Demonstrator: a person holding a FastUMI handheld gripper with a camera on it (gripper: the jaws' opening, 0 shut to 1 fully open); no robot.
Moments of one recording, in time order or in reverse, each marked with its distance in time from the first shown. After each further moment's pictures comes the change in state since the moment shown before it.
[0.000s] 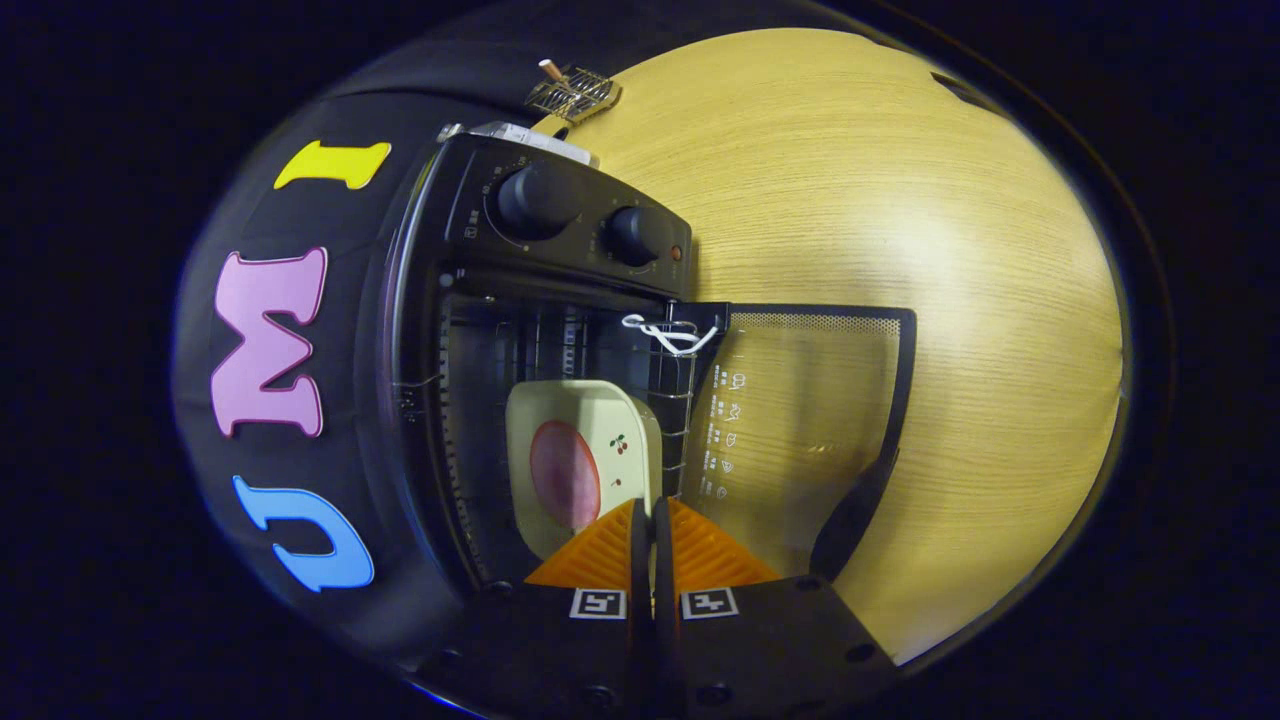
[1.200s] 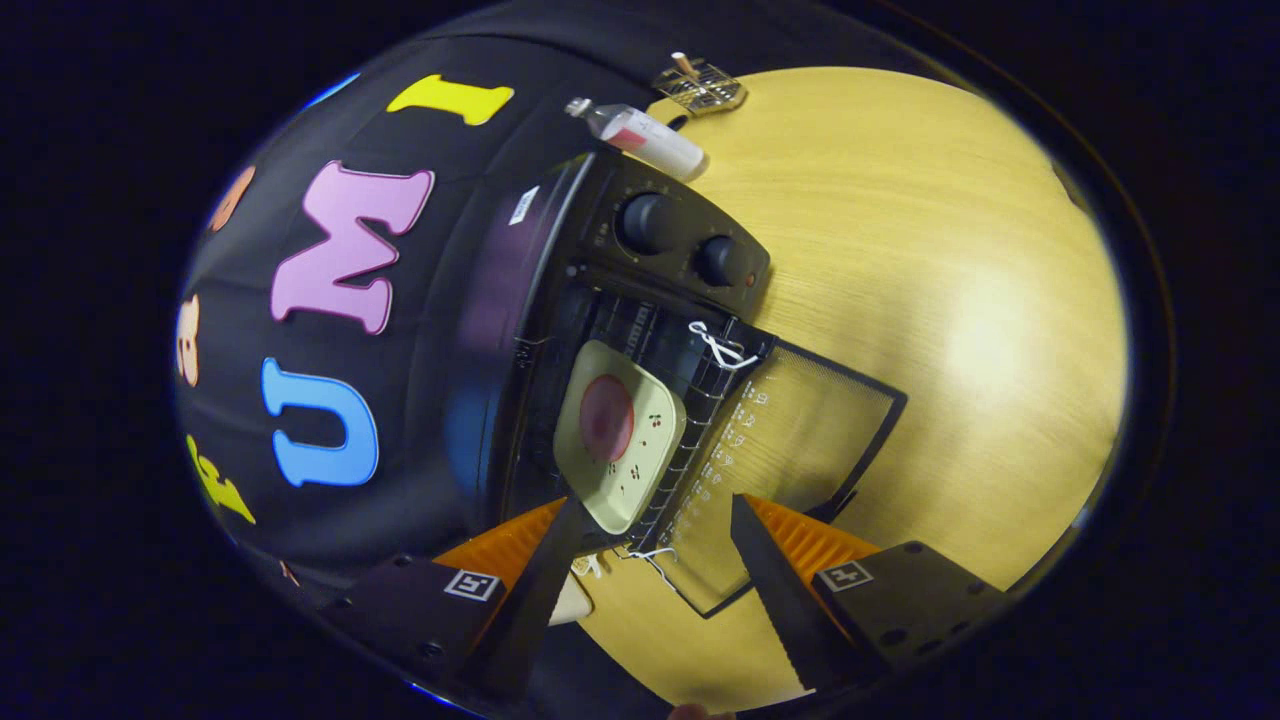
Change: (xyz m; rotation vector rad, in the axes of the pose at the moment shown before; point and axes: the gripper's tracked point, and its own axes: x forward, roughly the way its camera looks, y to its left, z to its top) arm -0.073 -0.006 0.011 -0.401 0.131 0.202
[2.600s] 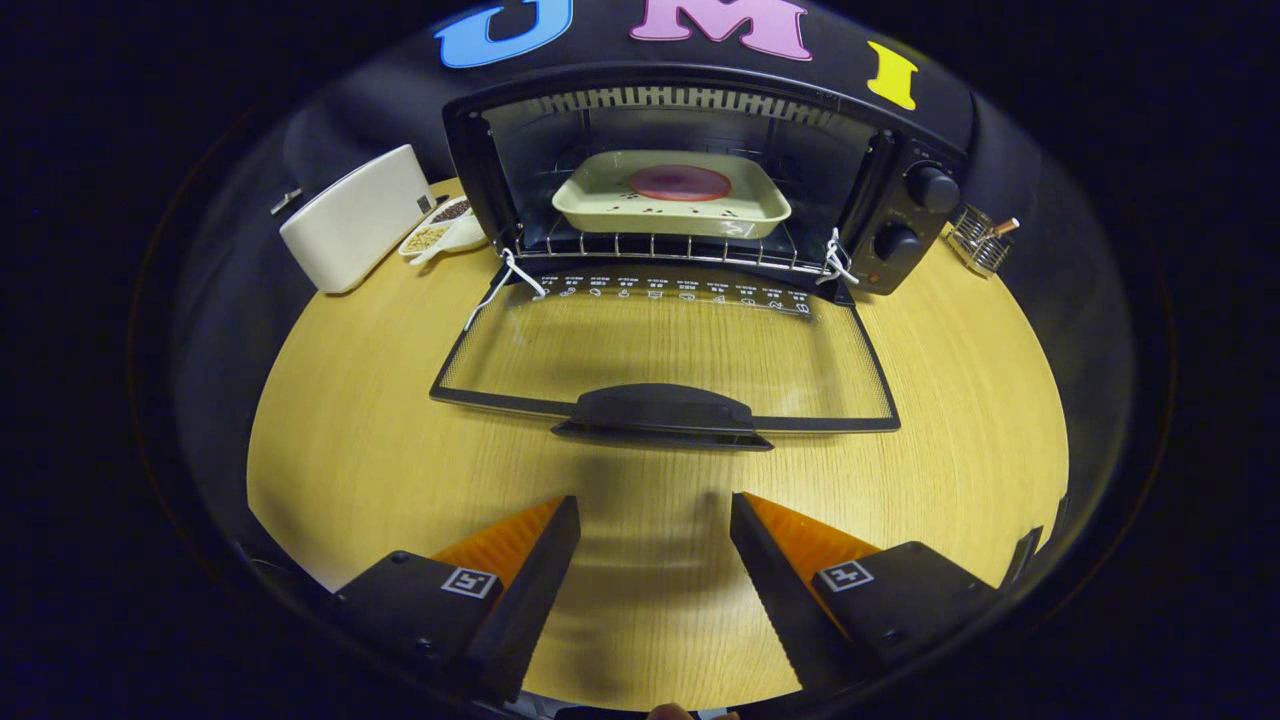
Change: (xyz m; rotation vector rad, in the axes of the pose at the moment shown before) arm 0.024 -0.141 -0.086 -1.183 0.164 -0.303
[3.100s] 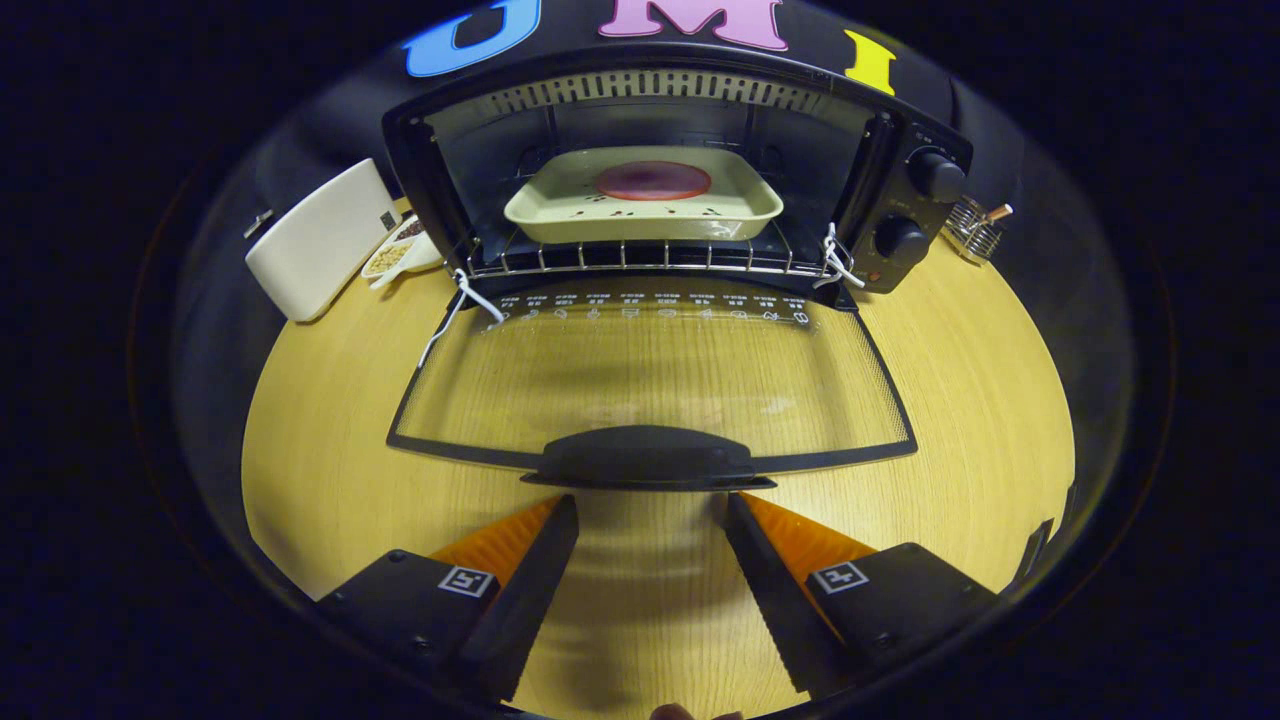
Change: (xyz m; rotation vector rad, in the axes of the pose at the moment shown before) arm 0.024 -0.009 0.021 0.087 -0.013 -0.037
